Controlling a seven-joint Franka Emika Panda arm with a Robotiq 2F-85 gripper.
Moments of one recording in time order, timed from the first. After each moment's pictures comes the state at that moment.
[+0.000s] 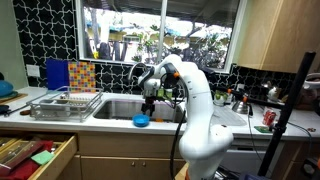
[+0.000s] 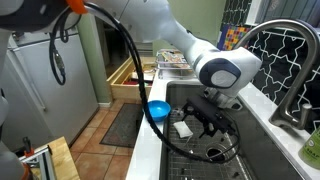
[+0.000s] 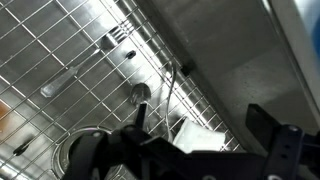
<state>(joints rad) -0.34 0.48 -0.14 -1.68 0.25 1.83 -0.69</state>
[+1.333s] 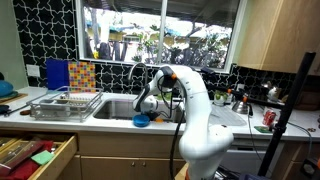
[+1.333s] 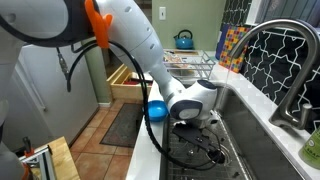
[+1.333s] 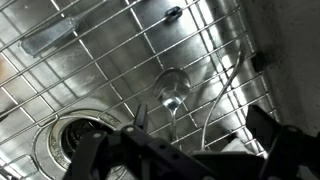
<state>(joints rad) -0.35 0.57 -0.02 -1.97 0.13 2.52 -0.74</state>
